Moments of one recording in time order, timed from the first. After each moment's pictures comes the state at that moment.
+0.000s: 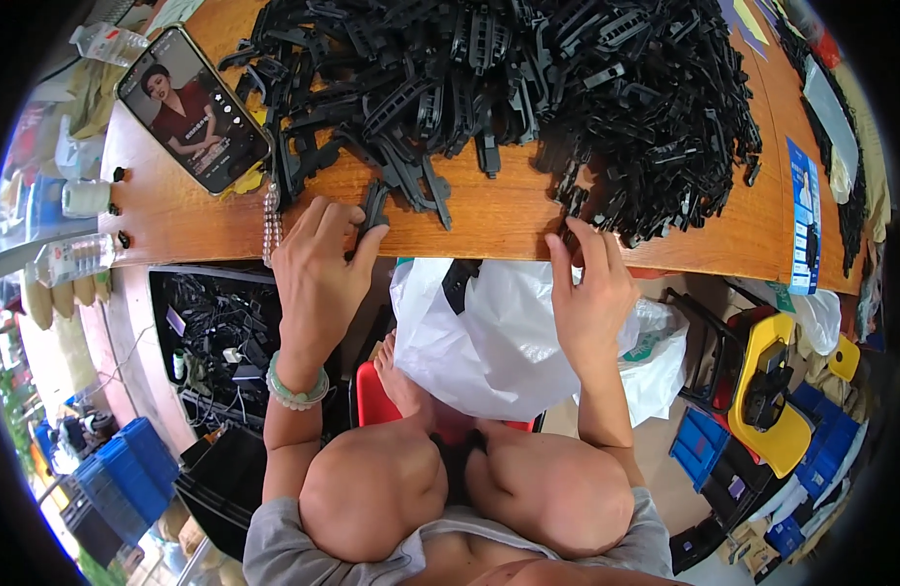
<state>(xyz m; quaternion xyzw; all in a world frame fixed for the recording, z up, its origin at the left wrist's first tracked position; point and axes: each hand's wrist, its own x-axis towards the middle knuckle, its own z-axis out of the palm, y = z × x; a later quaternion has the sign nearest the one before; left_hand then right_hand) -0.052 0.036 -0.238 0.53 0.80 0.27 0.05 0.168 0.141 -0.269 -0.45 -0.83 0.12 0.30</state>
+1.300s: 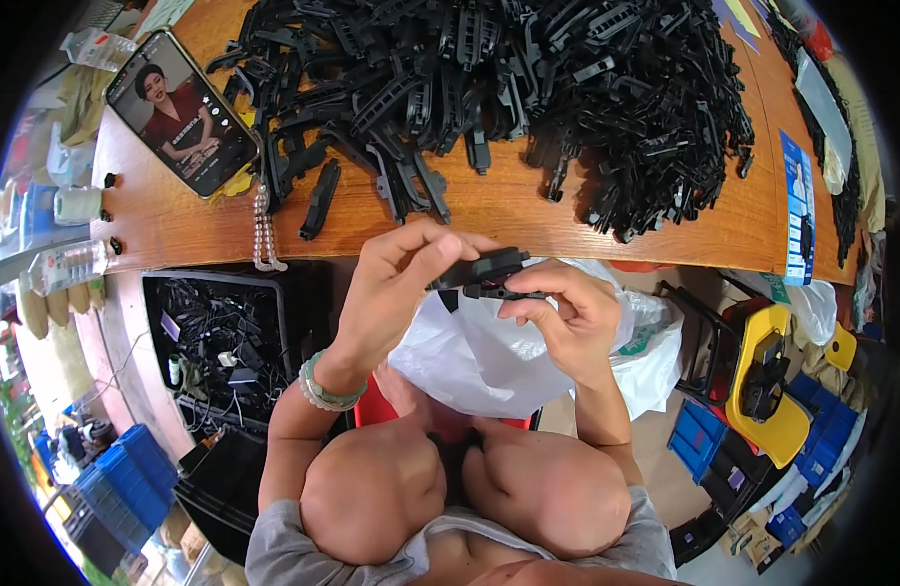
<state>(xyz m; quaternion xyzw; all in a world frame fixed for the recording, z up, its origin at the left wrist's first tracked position) -0.008 0.050 -0.253 0.21 0.45 0.62 0.61 0.173 0.126 -0.246 -0.27 -0.65 0.62 0.33</state>
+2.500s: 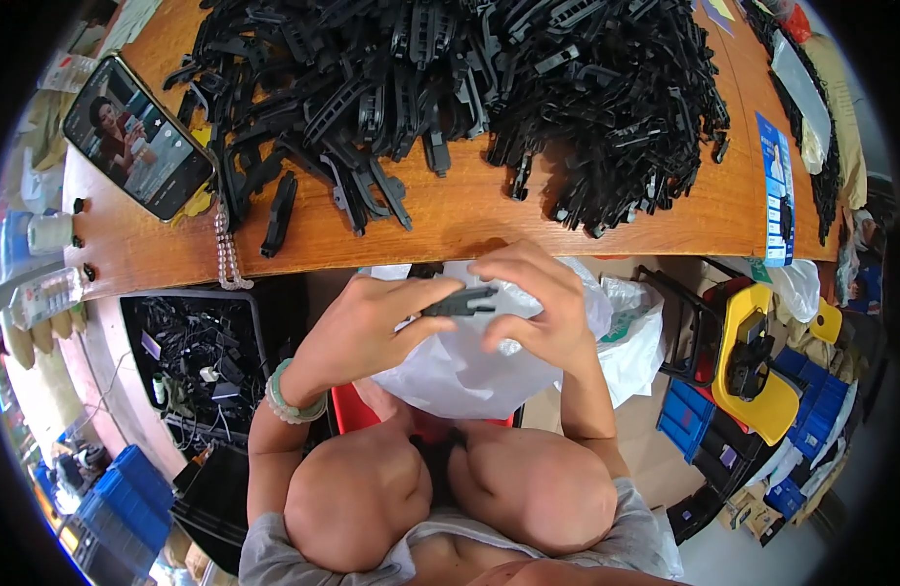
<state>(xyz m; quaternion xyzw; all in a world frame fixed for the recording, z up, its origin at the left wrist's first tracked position) -0.014 0.049 -0.240 0.62 0.57 0.33 0.43 0.180 0.150 -0.256 -0.21 -0.81 0.44 0.32</state>
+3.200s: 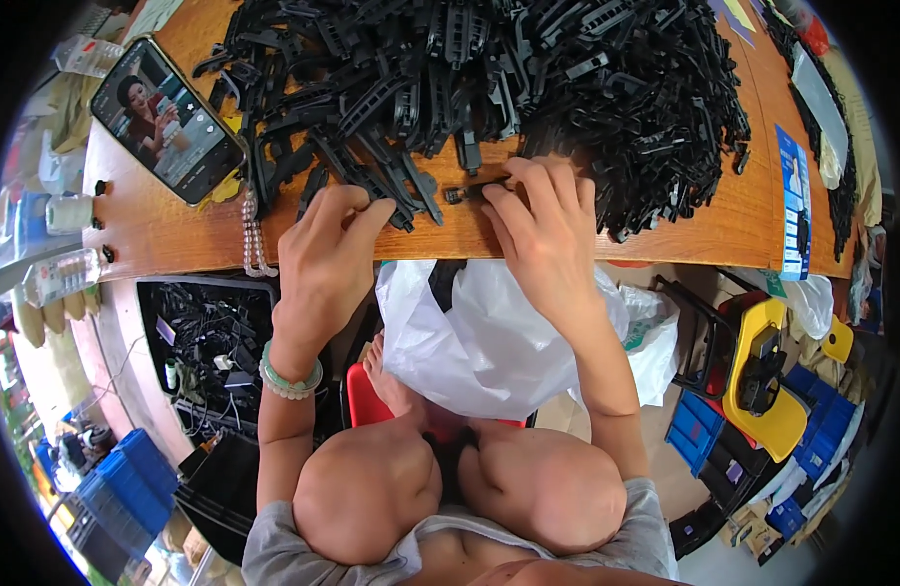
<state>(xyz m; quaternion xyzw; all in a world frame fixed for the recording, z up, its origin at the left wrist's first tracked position) -0.053 0.054 -0.245 0.67 0.68 0.29 0.01 0.135 0.174 -0.263 -0.25 -0.93 0.06 0.27</state>
